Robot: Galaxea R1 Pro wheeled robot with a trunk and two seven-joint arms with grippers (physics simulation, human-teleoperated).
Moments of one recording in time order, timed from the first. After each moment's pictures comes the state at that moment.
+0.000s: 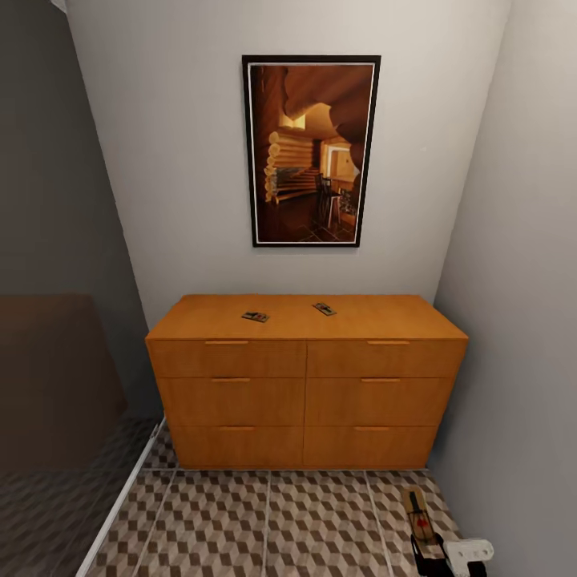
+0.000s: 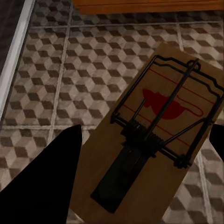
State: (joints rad) left arm -0.18 0.13 -0.15 0.07 0.24 -0.79 -0.10; right arm -0.02 -0.13 -0.02 -0.82 0.07 -0.32 -0.05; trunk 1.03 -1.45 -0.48
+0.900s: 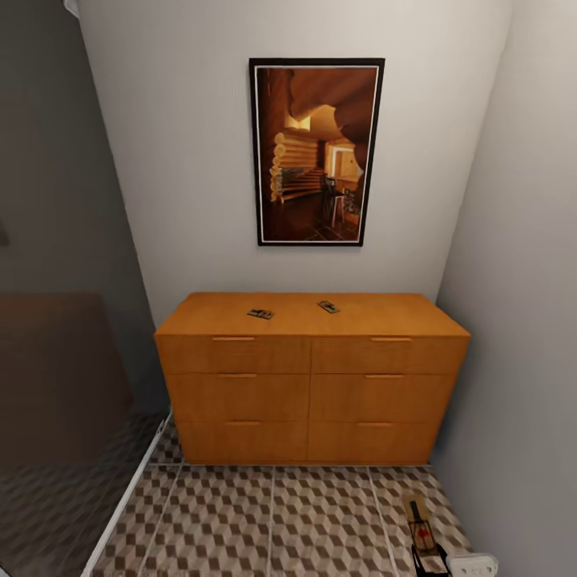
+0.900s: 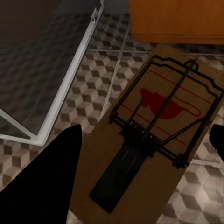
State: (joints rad) left arm -0.17 0.10 -0.14 -0.05 0.23 -0.79 0.16; right arm -0.03 -0.12 -0.02 -0.71 0.07 -0.47 -0.06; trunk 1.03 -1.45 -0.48
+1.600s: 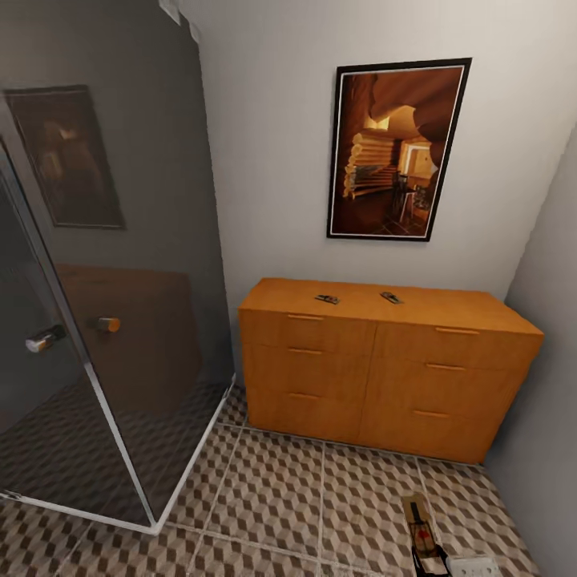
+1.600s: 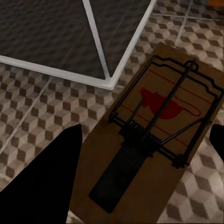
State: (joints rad) left arm -0.17 0.09 -0.14 -0.03 0.23 -0.79 0.16; right arm -0.03 -0.12 -0.02 -0.70 0.07 -0.47 -0.06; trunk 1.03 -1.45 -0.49
